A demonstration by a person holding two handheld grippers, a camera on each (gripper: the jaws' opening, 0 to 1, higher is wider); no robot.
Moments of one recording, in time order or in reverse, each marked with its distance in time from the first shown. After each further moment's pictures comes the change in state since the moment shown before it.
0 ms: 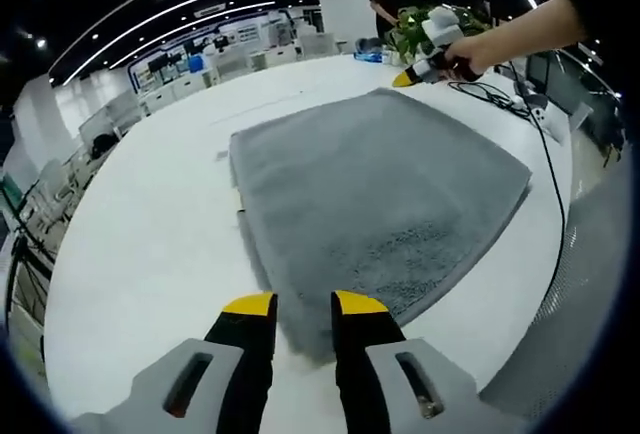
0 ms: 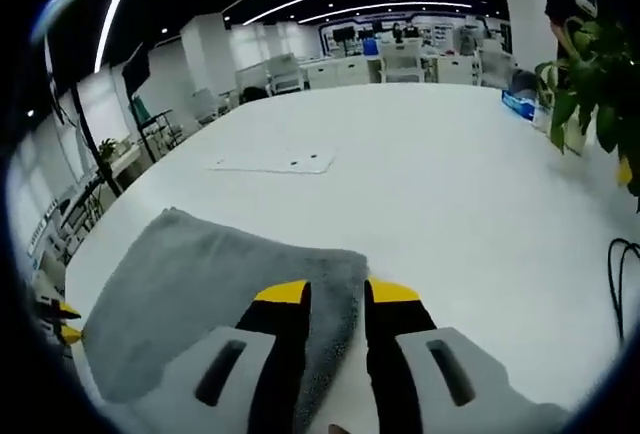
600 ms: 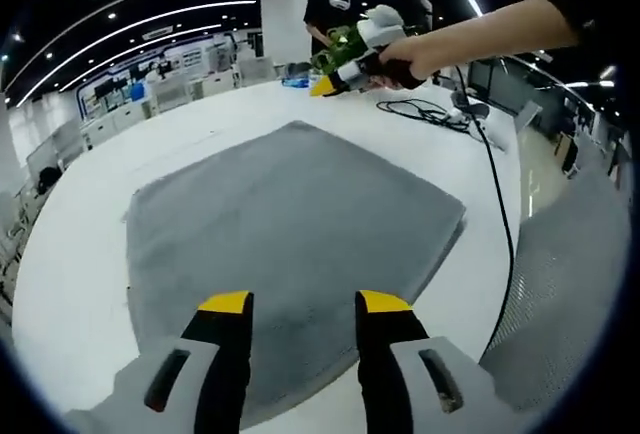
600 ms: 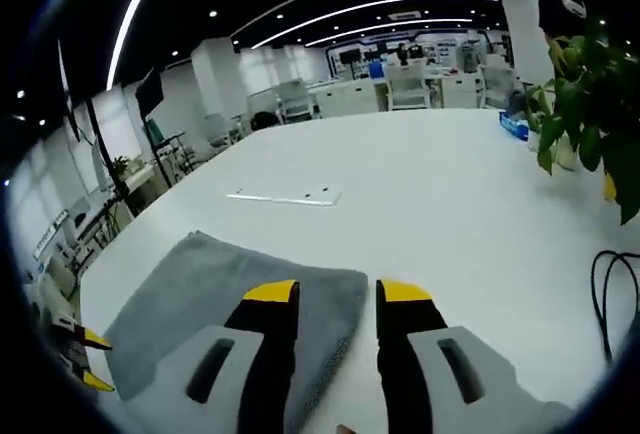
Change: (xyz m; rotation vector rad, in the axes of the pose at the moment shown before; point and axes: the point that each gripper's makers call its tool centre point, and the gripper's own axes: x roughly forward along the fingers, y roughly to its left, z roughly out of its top) left arm 0.023 -0.111 0.060 0.106 -0.111 -0.263; right arm -0.044 0.010 0.028 -0.014 -0.076 0.041
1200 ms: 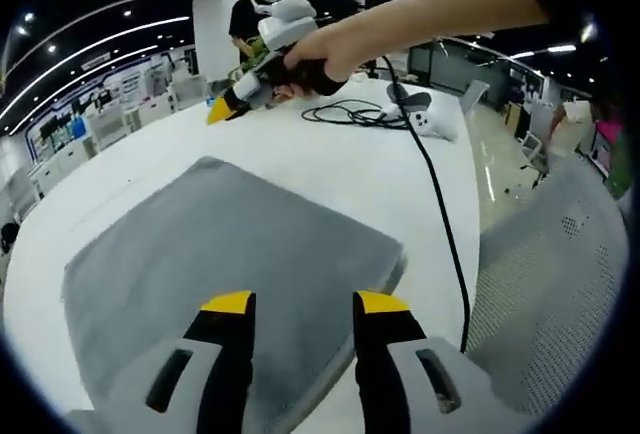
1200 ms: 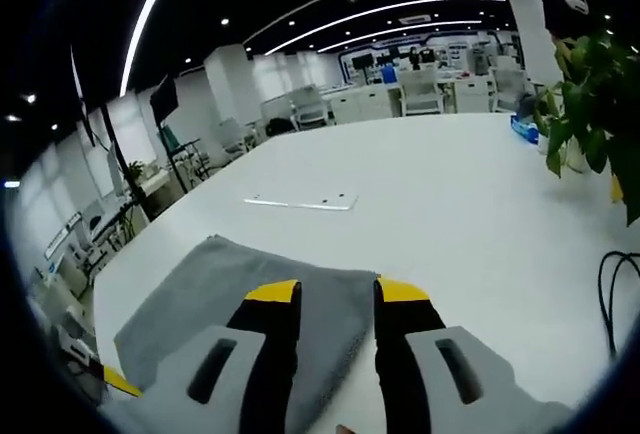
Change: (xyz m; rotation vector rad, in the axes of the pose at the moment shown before) left arm 0.038 -0.084 0.051 0.171 -0.027 -0.211; right arm -0.007 0.001 -0.002 0.007 -0.016 0.060
